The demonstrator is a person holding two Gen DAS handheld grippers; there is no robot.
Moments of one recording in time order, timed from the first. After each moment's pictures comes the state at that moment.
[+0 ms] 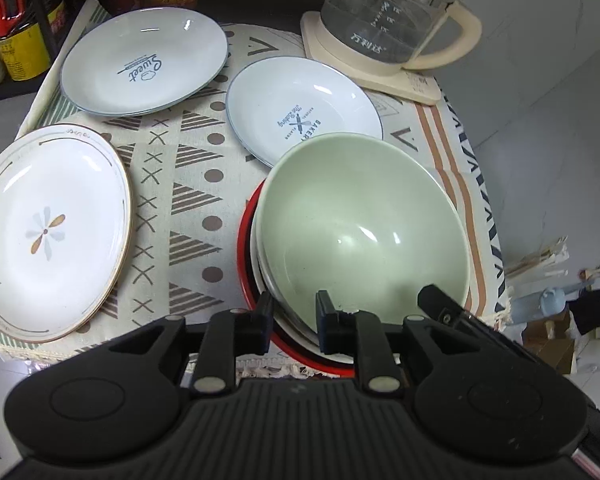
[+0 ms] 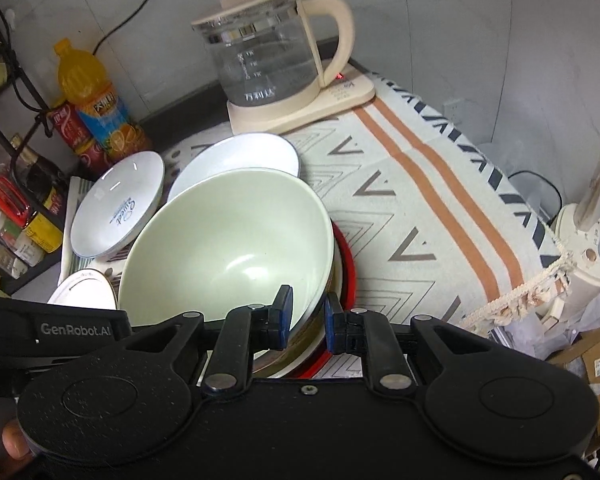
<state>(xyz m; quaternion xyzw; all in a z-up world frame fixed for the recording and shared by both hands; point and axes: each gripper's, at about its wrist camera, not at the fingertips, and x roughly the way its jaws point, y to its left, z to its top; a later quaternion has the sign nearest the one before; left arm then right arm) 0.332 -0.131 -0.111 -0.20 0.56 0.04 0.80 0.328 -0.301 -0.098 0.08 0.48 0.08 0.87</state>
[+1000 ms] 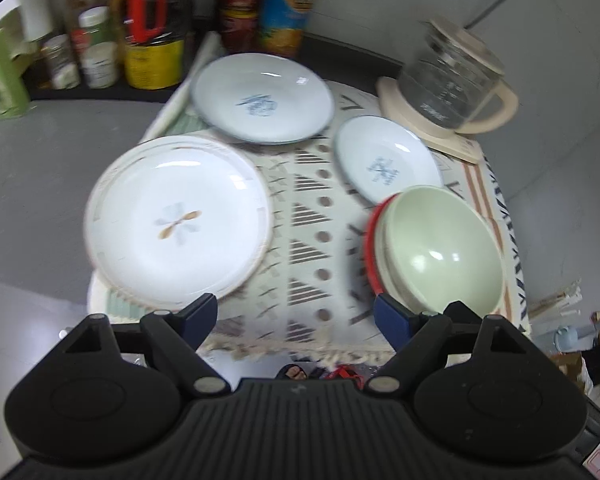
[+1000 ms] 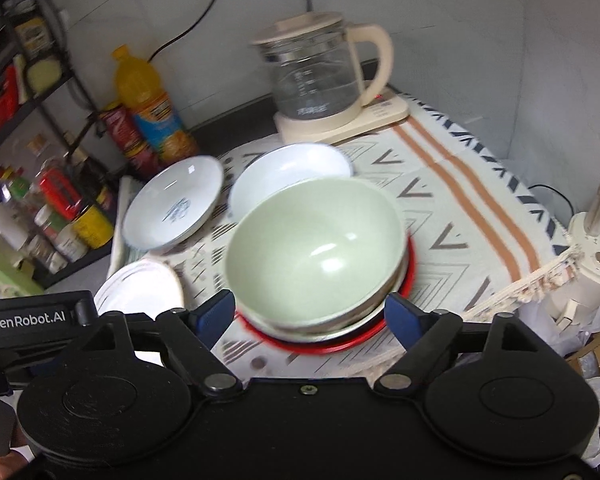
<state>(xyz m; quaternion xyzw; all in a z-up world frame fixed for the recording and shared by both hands) 0.230 -0.057 -0.065 -0.22 0.49 0.13 0.83 0.272 -0.263 -0.060 0.08 0.45 0.12 0.88</state>
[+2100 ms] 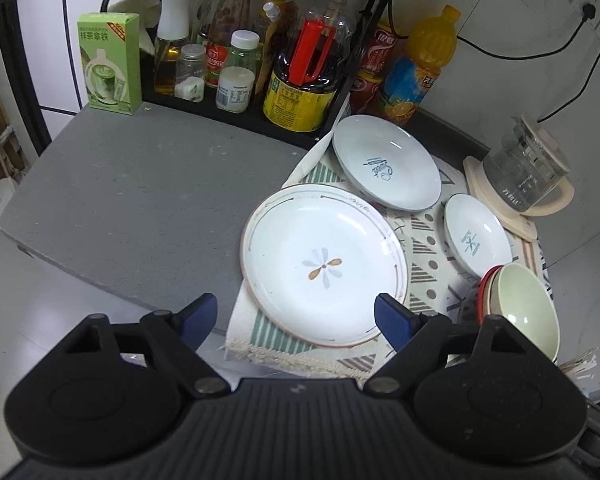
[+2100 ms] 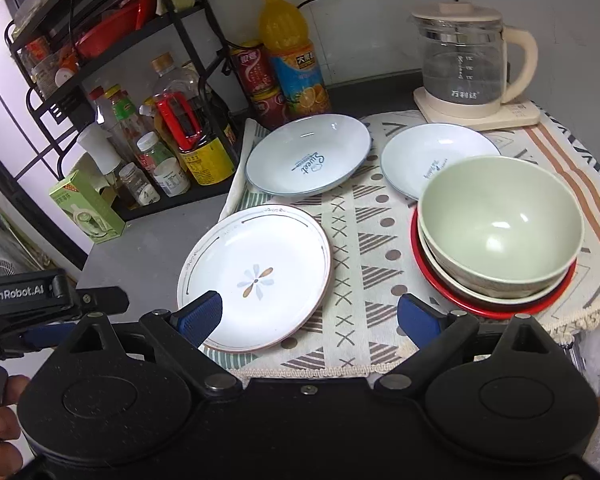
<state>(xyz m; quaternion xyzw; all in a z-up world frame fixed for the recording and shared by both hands) 0.159 0.064 -0.053 -0.27 0.43 0.20 0.84 0.233 -0.156 -0.052 0.03 0.45 0.24 0.86</state>
